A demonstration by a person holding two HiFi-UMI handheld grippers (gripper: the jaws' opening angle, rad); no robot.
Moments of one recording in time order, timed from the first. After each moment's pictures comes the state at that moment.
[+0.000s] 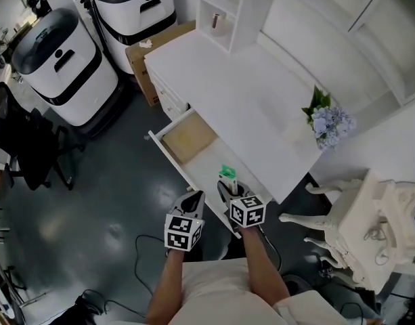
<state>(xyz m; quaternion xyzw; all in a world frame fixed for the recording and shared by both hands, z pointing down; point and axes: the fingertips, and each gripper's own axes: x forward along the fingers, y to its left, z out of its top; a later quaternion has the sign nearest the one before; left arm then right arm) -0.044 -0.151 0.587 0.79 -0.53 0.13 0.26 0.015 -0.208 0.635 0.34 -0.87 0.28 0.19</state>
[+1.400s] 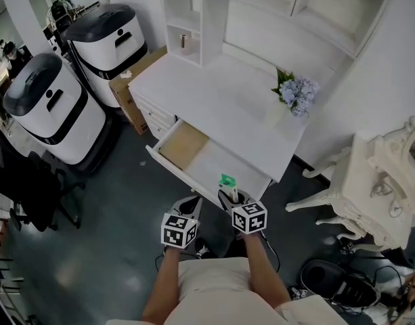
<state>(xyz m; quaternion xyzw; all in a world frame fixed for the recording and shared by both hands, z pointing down) -0.052 -0.087 0.586 0.86 -0.43 0.16 0.23 0.024 -0.121 0.604 0.42 -0.86 0.27 0.13</state>
